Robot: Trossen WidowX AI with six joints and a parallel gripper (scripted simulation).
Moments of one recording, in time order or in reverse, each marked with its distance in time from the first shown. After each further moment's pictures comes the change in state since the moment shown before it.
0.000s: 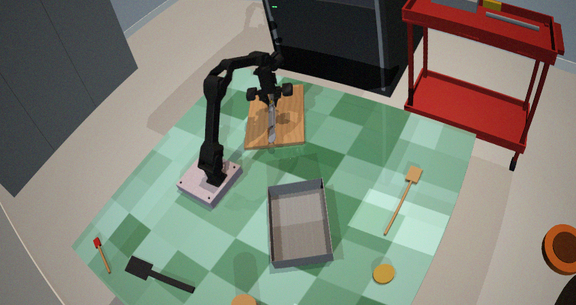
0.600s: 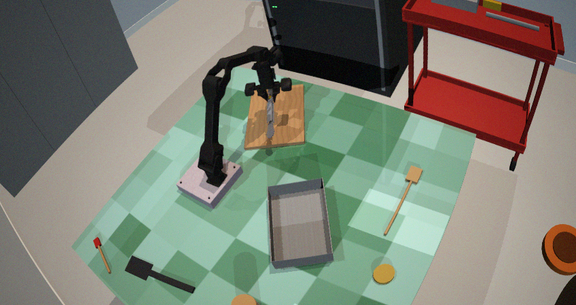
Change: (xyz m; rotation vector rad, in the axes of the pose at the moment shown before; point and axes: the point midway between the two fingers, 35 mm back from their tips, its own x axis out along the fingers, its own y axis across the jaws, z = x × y) arm -0.026 0.001 -0.001 0.002 0.000 0.001
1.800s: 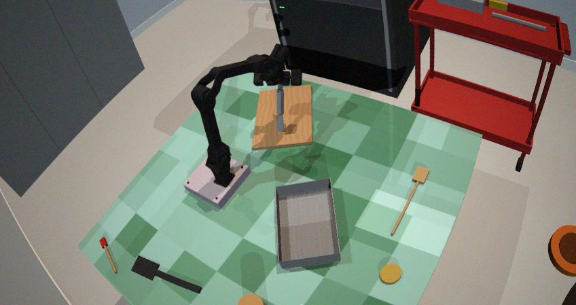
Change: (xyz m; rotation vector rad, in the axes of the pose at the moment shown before) arm -0.073 -0.023 0.009 0.140 -0.655 0.003
